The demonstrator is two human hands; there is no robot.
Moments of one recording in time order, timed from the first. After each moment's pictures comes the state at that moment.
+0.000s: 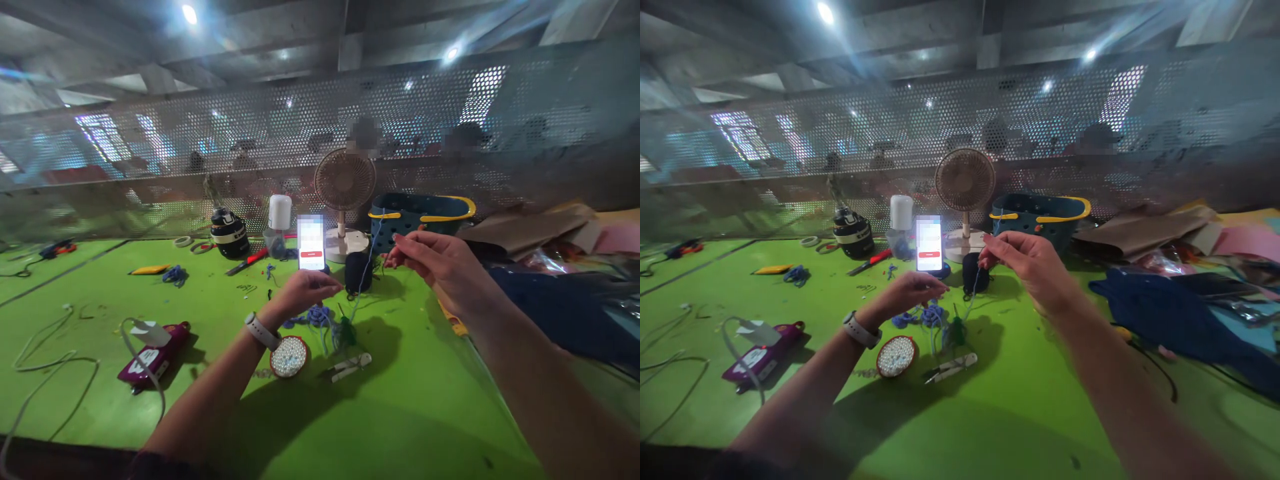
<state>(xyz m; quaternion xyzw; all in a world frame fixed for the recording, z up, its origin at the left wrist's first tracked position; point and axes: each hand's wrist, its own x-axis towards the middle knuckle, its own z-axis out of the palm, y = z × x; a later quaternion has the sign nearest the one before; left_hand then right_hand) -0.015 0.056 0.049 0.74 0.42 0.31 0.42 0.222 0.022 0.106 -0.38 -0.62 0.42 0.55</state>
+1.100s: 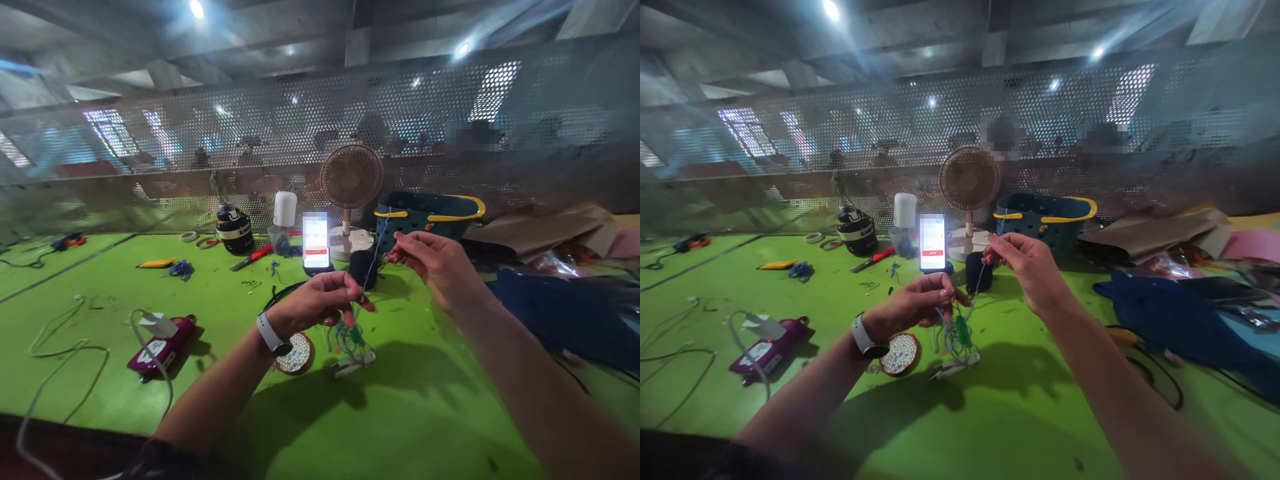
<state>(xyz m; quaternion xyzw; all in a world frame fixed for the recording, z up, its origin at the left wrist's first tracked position) -0.002 0.028 0.057 0.55 0.22 0.32 0.74 0.207 0.032 0.098 -0.39 -0.55 0.44 0.60</state>
